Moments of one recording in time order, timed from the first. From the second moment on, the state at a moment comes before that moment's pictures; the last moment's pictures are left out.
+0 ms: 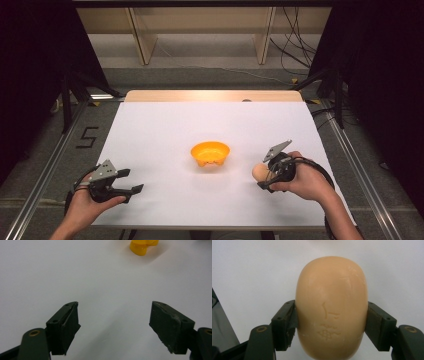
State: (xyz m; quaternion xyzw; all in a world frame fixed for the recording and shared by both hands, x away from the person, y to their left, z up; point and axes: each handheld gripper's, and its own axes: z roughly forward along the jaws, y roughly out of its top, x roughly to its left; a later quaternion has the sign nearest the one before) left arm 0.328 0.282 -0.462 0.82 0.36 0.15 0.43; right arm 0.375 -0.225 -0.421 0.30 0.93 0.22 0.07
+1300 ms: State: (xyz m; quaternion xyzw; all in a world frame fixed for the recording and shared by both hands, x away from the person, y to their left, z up) left arm 0.329 0.283 -0.462 0.81 0.35 0.16 0.43; right arm 0.375 -0.222 -0.417 0.32 0.91 0.27 0.09
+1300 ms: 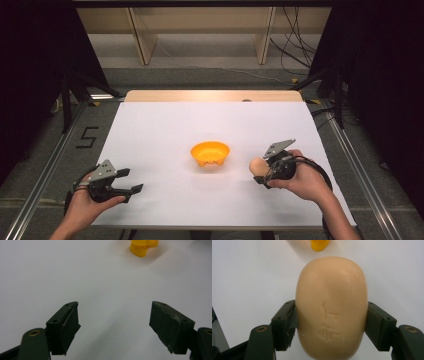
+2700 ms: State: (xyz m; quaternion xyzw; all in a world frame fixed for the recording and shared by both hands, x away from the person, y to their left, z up) left arm 0.329 0.283 -0.460 0.81 0.35 0.16 0.44; right arm 0.385 -0.211 -0.407 0.28 0.89 0.33 0.13
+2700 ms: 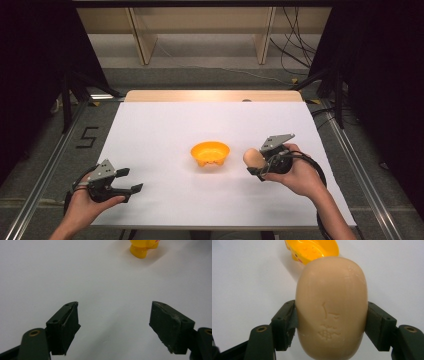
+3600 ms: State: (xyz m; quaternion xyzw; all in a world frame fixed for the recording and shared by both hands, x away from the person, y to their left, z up) left arm 0.329 0.284 -0.460 0.81 0.35 0.17 0.44; right arm 0.392 -0.204 -0.403 0.28 0.89 0.34 0.14
